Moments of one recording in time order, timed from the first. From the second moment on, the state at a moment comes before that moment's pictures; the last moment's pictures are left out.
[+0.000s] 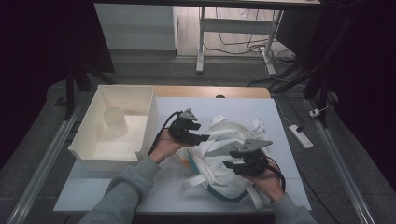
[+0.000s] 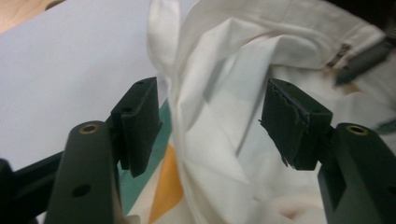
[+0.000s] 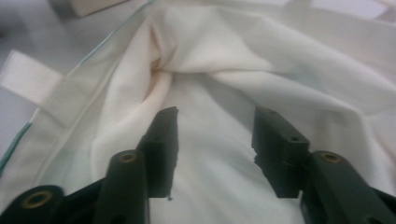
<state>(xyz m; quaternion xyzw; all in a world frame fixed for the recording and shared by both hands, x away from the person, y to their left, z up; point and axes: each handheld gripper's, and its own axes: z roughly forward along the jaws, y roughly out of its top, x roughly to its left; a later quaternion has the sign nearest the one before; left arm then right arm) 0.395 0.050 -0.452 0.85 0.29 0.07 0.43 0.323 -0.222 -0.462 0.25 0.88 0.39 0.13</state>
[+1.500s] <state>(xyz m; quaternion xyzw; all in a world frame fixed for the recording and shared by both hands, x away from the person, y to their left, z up) 0.348 0.130 -0.373 0.82 0.29 0.10 0.47 0.330 -0.242 -0.462 0.26 0.88 0.37 0.17</state>
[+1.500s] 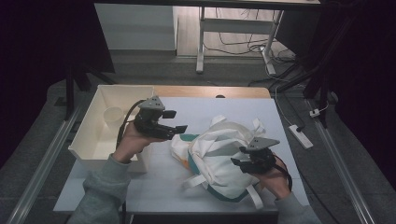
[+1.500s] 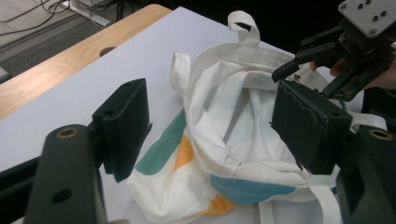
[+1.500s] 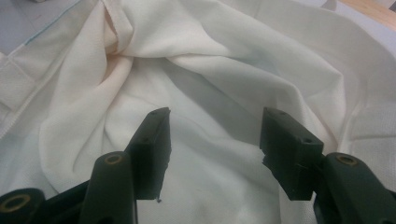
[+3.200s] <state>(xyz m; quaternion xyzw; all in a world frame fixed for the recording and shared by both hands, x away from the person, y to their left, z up) 0.351 0.245 -0.393 0.77 0.43 0.17 0.43 0.330 -0.240 -0.465 0.26 0.88 0.36 0.17</state>
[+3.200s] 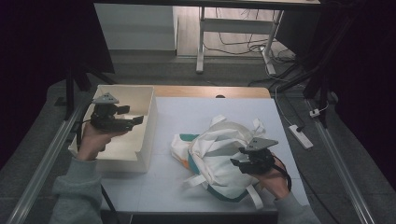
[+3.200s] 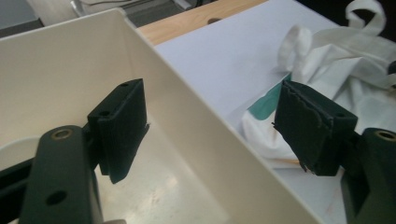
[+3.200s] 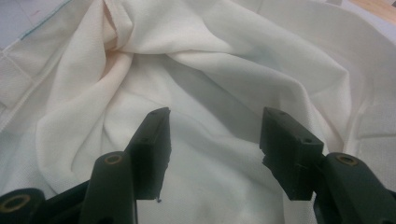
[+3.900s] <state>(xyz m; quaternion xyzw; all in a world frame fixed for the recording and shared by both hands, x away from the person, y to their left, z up) 0.379 0.289 -0.429 0.74 0.54 0.22 0.34 0.331 -0.237 -0.471 0.26 0.88 0.35 0.17</state>
